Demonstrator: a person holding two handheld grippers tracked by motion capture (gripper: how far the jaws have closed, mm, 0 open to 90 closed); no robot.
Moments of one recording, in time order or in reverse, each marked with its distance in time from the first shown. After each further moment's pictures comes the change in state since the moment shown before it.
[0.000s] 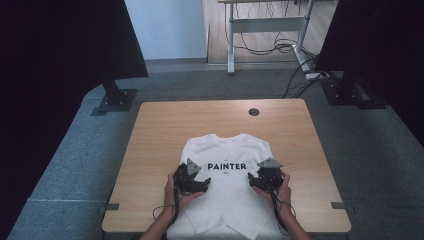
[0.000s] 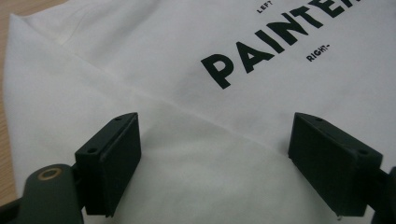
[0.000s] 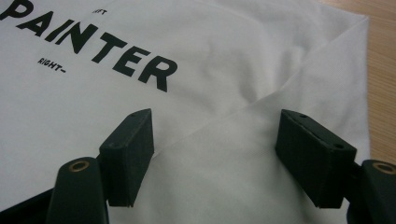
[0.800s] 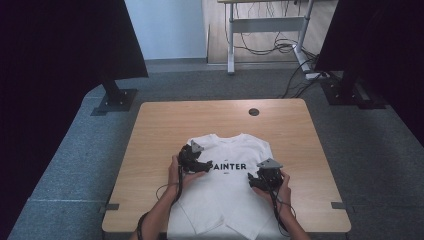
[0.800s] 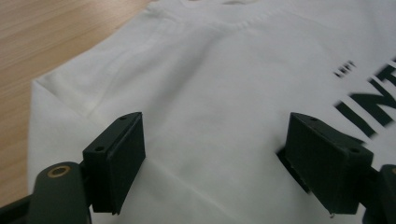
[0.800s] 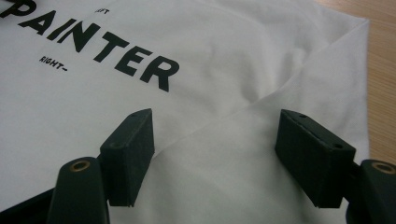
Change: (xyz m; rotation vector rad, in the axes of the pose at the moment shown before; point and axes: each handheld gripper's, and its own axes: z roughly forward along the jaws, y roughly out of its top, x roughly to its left) left arm 0.045 0.050 0.046 0.051 0.002 -0.032; right arm 0.002 -0.001 -0.001 -0.002 -0.003 -0.010
